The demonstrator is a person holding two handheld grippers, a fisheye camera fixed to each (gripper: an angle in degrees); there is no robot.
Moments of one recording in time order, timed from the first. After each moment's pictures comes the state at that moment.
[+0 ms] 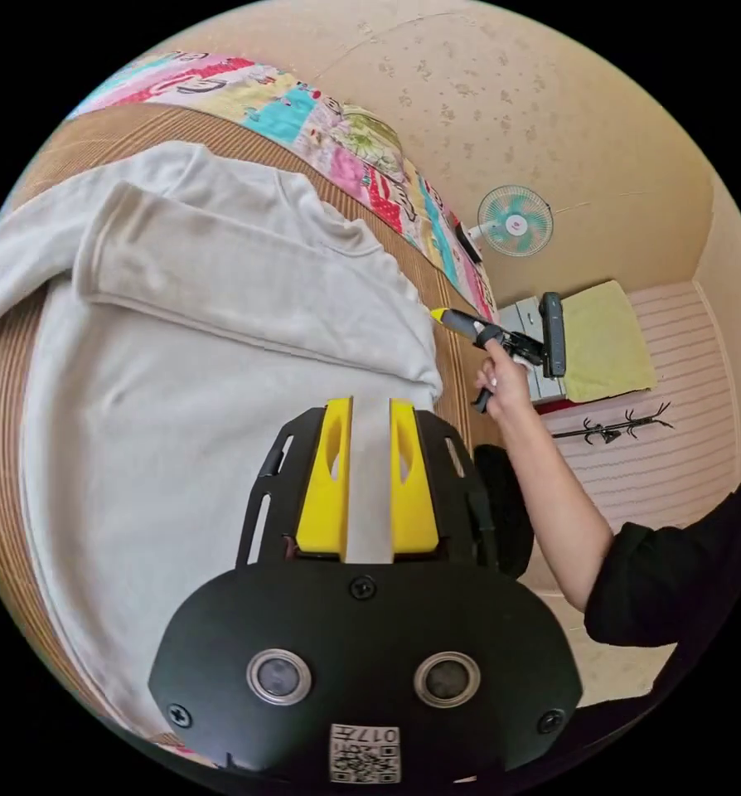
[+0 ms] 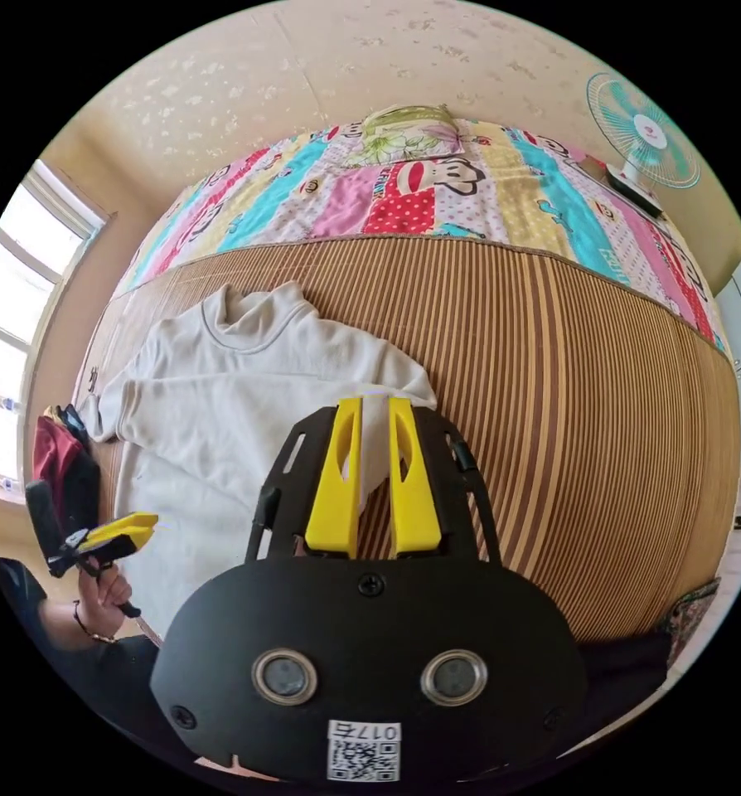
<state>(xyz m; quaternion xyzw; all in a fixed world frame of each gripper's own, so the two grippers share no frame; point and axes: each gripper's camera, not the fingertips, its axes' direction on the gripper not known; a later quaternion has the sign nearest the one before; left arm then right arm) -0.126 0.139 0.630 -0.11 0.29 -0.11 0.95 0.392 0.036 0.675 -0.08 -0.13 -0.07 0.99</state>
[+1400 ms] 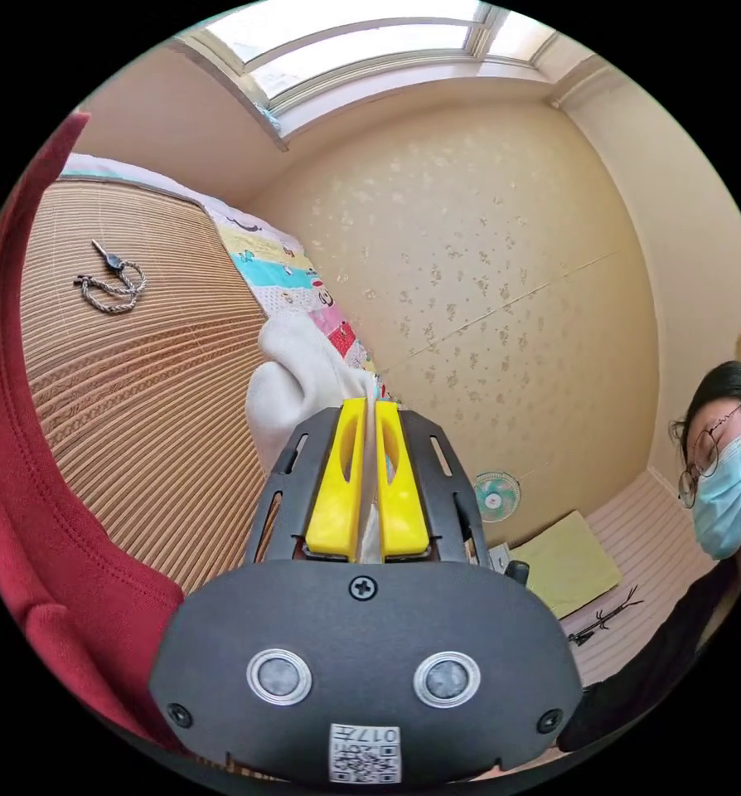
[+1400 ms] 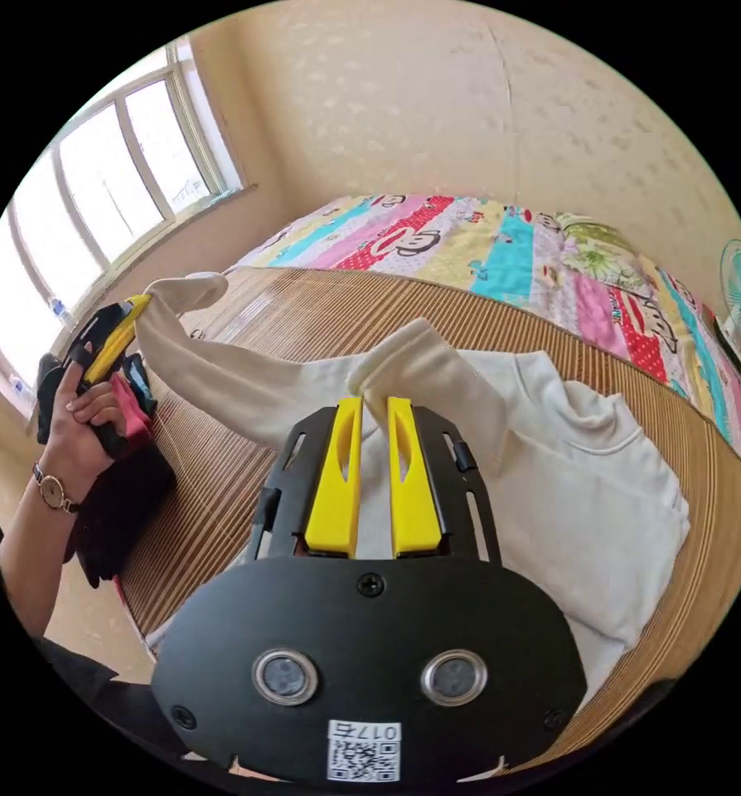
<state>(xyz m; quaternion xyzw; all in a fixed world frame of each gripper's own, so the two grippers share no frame) -0.399 0.222 0.505 0.27 0.35 -0.28 0.85 0.086 0.131 0.636 -0.03 -0.27 -0.19 0.94</state>
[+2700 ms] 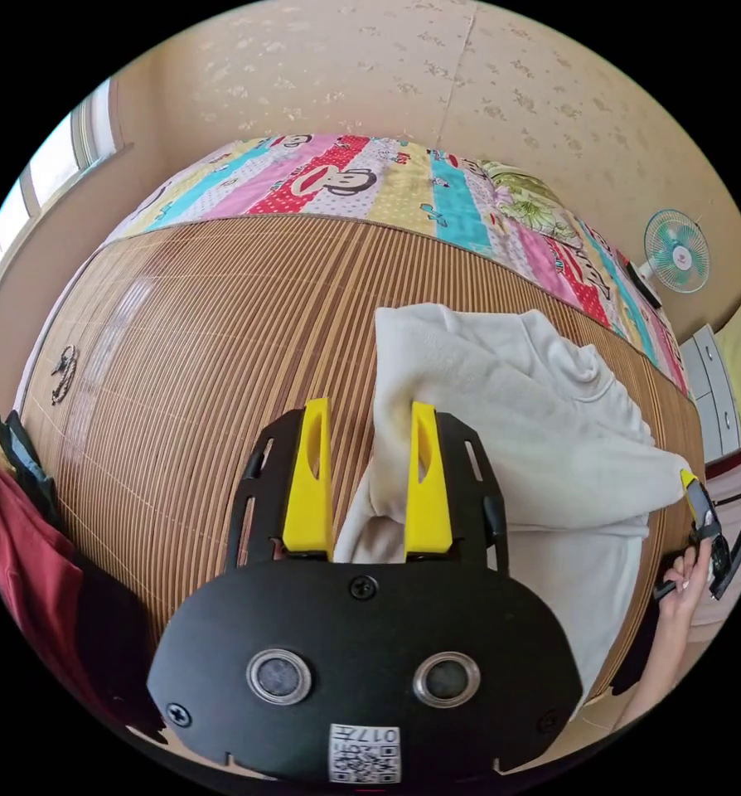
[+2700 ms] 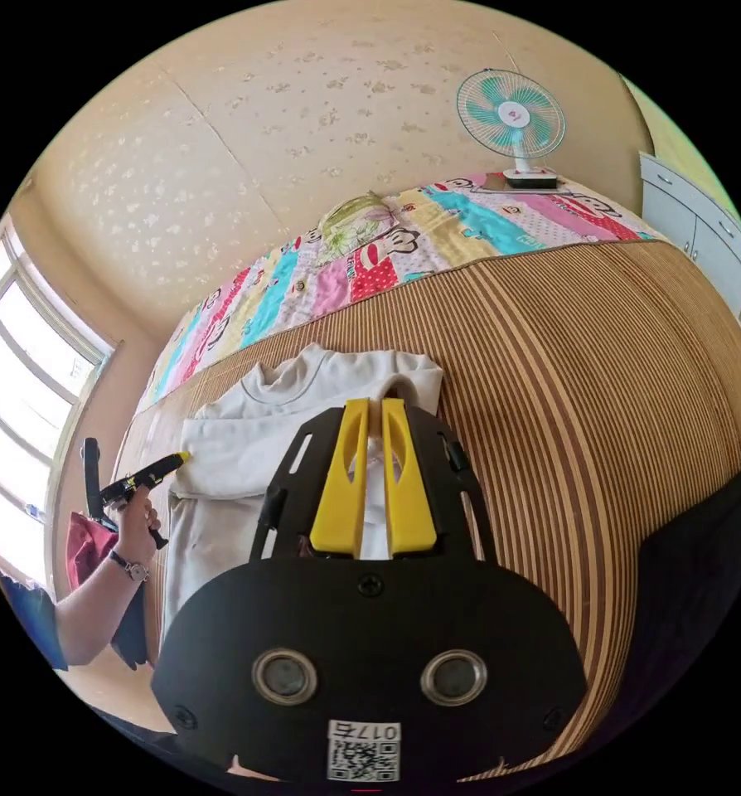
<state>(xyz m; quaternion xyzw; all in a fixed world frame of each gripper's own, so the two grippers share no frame) -0.054 0.119 0.611 -0.04 0.02 -0.07 1.00 0.419 0.177 0.608 0.05 -0.13 0.14 0.98</state>
